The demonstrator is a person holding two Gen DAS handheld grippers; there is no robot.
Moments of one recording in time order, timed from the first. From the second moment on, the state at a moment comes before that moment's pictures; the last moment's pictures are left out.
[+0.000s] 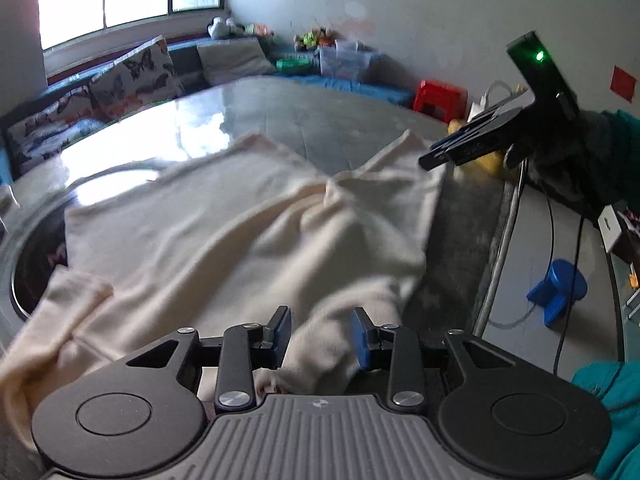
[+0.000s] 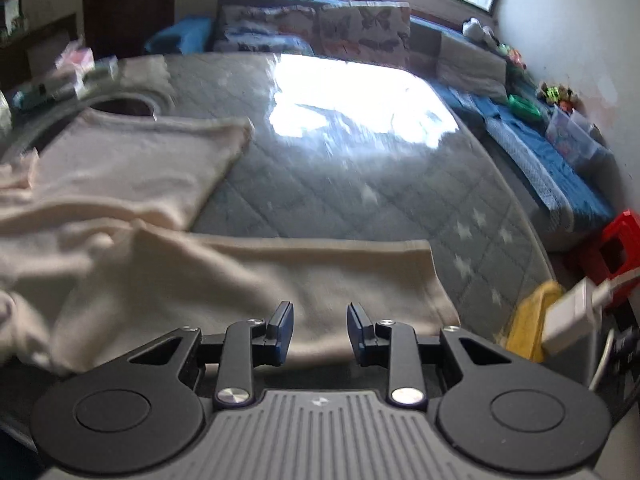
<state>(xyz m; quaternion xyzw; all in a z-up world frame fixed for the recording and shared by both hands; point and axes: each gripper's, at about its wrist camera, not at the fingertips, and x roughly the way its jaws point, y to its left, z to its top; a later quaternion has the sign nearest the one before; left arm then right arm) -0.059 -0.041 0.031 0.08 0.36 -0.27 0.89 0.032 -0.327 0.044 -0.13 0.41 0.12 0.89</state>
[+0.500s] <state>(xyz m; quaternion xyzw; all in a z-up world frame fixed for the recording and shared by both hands) -0.047 -0.083 0.008 0.07 0.38 -0.35 0.85 0.116 -0.257 0.058 -0.10 0.39 0.22 0.89</state>
